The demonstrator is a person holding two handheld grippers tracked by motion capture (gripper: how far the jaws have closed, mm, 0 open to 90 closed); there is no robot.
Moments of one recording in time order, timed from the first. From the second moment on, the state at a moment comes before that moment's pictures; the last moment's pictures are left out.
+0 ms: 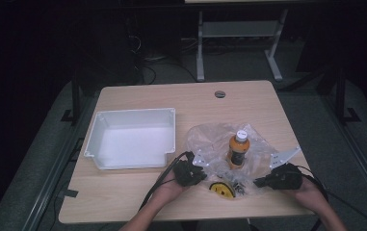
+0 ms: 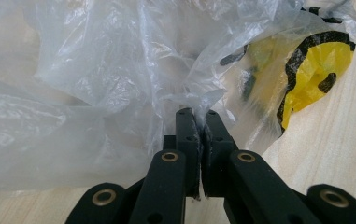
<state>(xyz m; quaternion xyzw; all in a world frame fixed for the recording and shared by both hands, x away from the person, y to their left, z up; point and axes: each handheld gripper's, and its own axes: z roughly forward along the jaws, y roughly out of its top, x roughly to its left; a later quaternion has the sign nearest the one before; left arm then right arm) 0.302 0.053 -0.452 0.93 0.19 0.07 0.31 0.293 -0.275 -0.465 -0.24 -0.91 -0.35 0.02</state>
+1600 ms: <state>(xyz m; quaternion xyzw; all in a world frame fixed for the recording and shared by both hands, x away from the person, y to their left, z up) 0.277 0.126 -0.410 0.89 0.25 0.08 0.37 0.286 -0.301 -0.384 -0.26 -0.86 -0.44 -0.06</state>
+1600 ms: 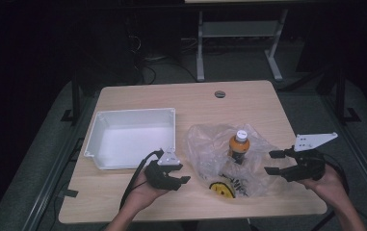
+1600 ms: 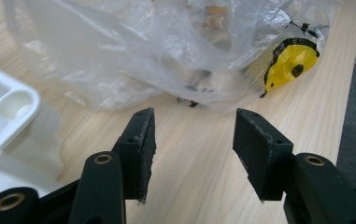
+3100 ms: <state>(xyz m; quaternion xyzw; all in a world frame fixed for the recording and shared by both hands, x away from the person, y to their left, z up) 0.258 0.196 -0.430 0.86 0.32 0.12 0.37 0.323 -0.264 -0.337 -0.24 -0.87 -0.43 -0.06</state>
